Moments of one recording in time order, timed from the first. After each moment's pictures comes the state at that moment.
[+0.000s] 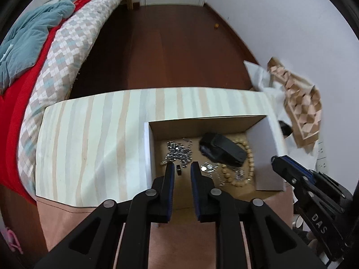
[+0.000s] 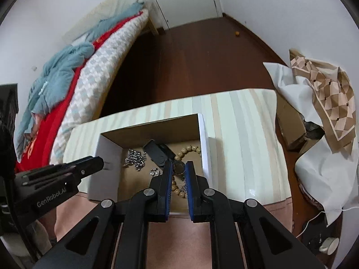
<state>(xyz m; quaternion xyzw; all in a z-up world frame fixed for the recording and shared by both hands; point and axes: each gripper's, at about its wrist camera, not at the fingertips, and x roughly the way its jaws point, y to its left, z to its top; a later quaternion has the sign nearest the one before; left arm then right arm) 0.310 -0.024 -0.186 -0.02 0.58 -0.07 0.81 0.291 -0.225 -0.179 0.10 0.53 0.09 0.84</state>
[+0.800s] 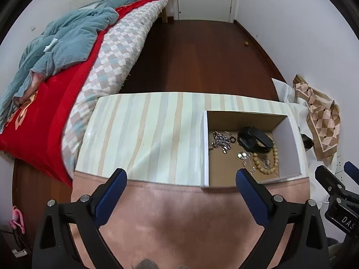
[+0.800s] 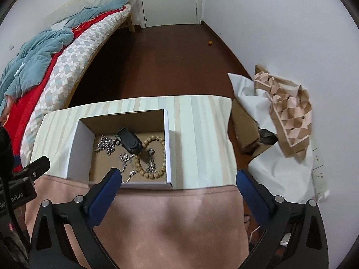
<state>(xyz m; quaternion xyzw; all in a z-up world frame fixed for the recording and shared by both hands) 0.234 0.017 -0.143 -0.01 0.53 0.04 0.85 0.235 -0.225 -0.123 -0.03 0.51 -0.02 0.86</state>
